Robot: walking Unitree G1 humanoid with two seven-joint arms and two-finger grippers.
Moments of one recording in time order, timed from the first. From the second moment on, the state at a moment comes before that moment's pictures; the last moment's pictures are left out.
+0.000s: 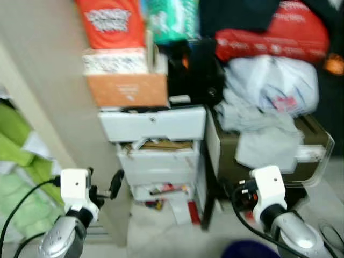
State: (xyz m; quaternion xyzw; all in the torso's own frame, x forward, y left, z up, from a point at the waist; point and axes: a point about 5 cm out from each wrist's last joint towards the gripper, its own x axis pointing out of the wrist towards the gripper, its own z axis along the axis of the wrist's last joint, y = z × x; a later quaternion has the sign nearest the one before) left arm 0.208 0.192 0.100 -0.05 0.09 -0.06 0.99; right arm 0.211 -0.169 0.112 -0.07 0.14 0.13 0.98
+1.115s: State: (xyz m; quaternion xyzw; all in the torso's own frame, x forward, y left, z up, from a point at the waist) left arm 0.215 0.194 0.098 -0.07 0.09 -0.06 0.99; right arm 0.217 -0.164 0.112 -0.08 0.12 0.15 0.98
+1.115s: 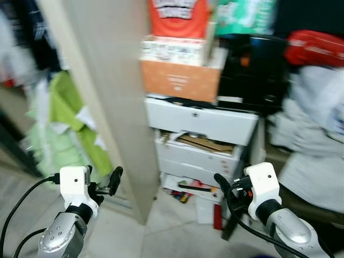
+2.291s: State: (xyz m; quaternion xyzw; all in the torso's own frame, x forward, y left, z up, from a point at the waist) left arm 0.217 0.213 0.092 -0.05 0.09 0.05 0.99; right arm 0.219 -0.159 0.108 -0.09 0.12 0.18 0.97
